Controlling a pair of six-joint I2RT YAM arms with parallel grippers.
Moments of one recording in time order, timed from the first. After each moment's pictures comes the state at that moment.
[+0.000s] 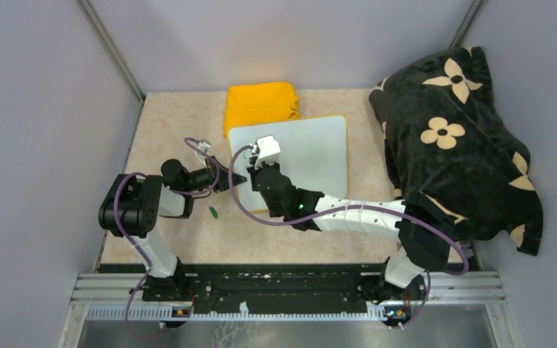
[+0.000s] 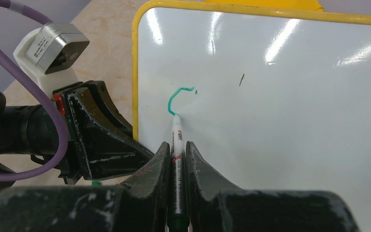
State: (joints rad) left arm -0.07 1.77 0.45 1.36 1.13 -0.68; right arm 1.15 1.57 1.07 0.29 0.73 0.22
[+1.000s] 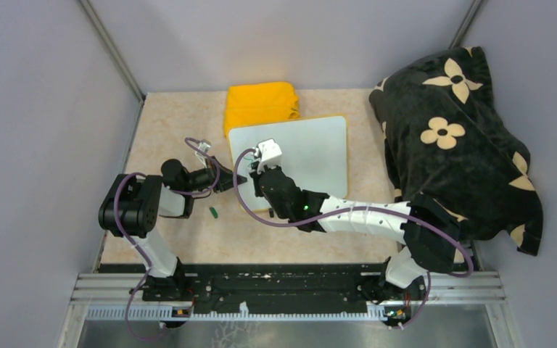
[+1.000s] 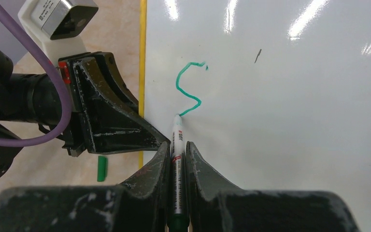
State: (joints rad) left arm -0.07 1.77 0.45 1.35 1.13 -0.68; right arm 1.15 1.53 1.02 0.24 0.64 0.26
